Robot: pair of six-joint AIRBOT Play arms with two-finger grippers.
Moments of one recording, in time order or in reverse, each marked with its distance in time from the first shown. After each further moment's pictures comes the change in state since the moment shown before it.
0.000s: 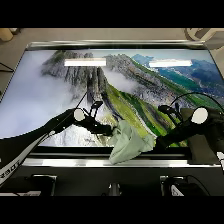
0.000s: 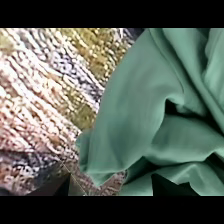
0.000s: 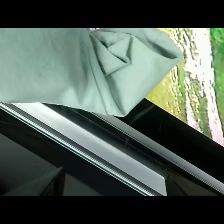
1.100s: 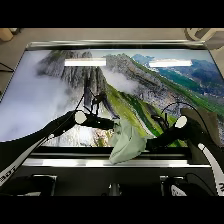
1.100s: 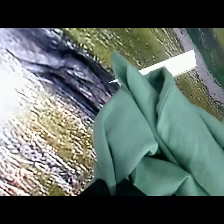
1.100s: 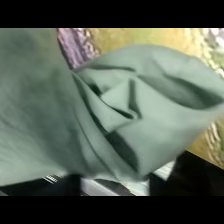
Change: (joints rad) left arm -0.048 0.054 -0.007 -0.013 0.212 0.000; right arm 0.000 -0.239 -0.190 0.187 -0.264 0.021
